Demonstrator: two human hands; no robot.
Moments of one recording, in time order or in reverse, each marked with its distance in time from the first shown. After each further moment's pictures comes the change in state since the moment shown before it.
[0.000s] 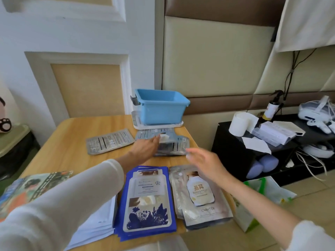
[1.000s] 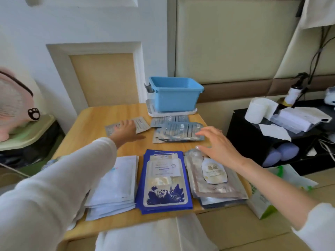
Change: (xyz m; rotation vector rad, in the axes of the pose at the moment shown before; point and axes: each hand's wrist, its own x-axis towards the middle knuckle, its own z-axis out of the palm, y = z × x) left_hand -0.035 -0.093 0.008 -0.189 -0.258 -0.609; right_hand 0.004 -0.015 0.006 -0.485 0.022 -0.181
